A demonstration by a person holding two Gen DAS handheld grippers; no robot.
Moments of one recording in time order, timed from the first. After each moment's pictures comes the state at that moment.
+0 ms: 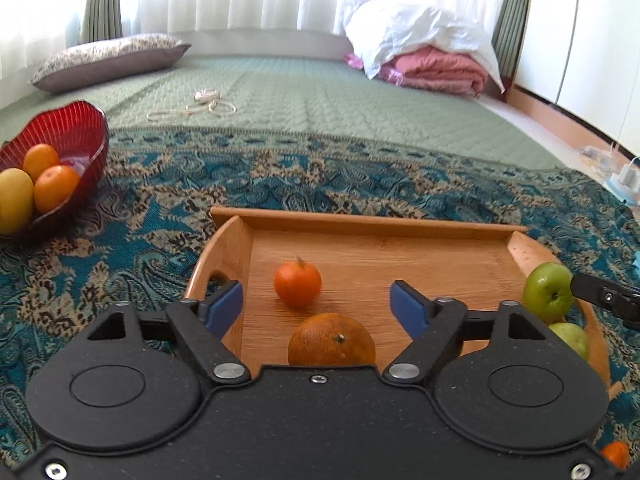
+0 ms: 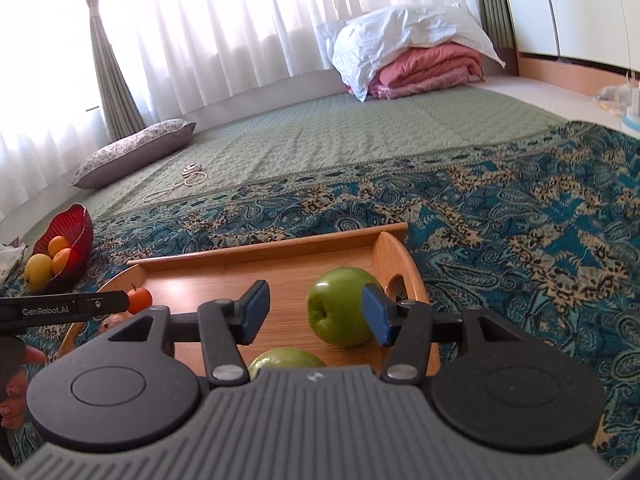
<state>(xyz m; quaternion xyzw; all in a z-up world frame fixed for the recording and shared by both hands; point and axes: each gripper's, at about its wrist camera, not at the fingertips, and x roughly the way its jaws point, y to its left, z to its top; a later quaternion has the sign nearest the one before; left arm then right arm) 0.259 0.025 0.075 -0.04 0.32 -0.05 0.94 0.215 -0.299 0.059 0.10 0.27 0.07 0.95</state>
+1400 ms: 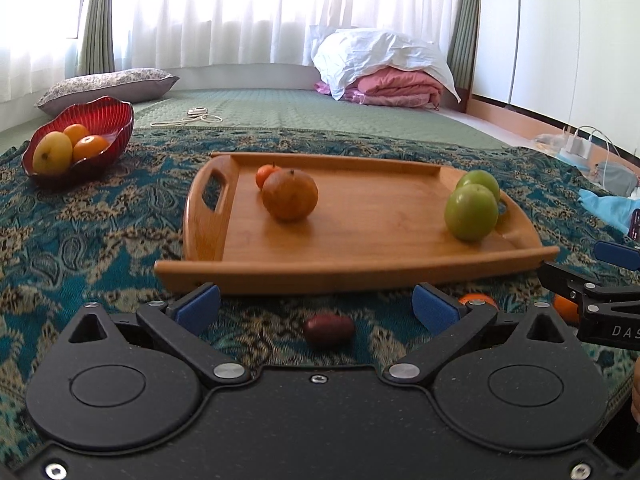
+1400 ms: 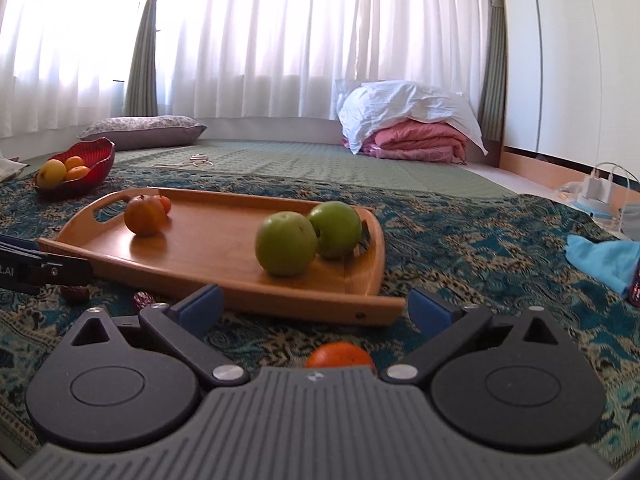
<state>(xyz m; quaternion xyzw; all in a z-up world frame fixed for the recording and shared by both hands) 0.076 0.013 0.028 -0.02 0.26 -0.08 0.96 0.055 -0.282 0.011 -0.03 0.18 0.04 0.98</state>
